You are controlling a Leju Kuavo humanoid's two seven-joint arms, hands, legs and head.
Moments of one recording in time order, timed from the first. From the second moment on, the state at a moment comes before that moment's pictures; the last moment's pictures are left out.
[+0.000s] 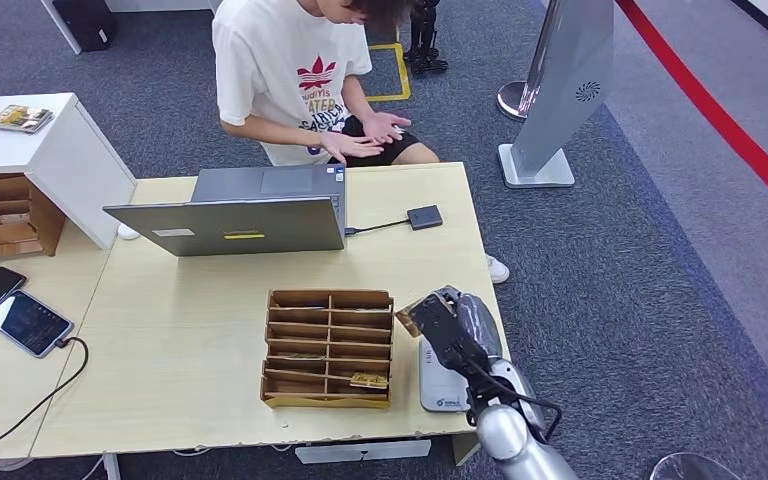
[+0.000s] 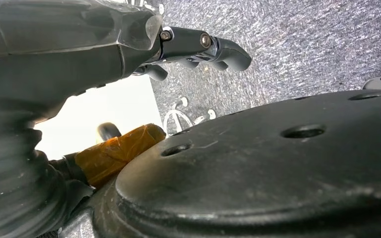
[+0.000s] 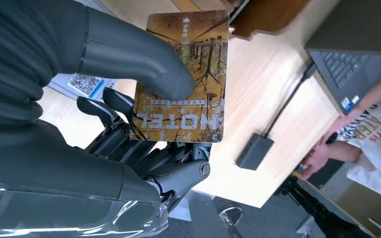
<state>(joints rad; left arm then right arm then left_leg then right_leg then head) -0.08 -0.11 -1.45 -0.08 1.22 0.33 0.11 -0.19 0.02 0.47 -1.27 0.49 -0.31 0.06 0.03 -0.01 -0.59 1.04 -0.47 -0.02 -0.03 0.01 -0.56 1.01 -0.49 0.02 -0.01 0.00</state>
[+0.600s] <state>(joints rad) -0.08 -0.11 -1.45 -0.08 1.25 0.33 0.10 -0.17 -0.02 0.46 -1.37 0.58 -0.26 0.10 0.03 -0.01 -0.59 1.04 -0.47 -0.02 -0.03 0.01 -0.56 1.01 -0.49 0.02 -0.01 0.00</state>
